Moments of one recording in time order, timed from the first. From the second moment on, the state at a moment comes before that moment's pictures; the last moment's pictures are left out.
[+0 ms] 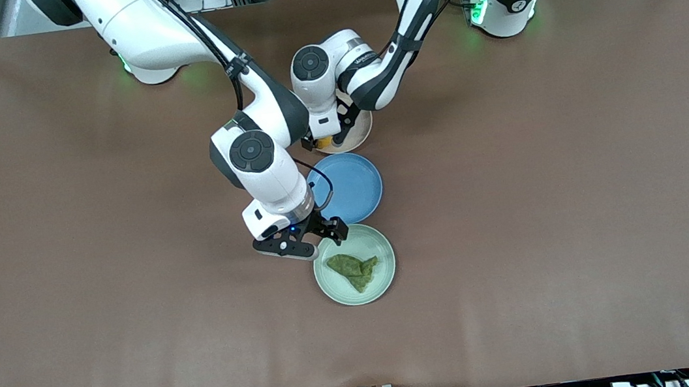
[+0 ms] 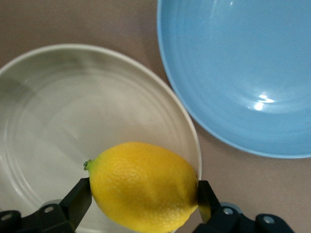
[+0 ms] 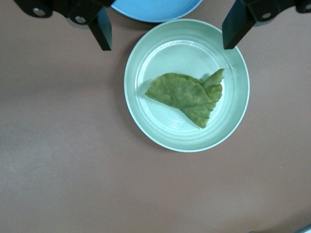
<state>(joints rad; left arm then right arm) -0.89 0.65 -0.17 -1.76 -0.02 2.41 -1.96 0.59 0.71 0.03 -1.41 0.00 2.38 0.92</state>
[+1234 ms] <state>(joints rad) -0.75 0.27 -0.17 -1.73 -0.03 1.89 -1.58 0.61 0.92 0.03 -1.27 0.00 2.48 0.93</state>
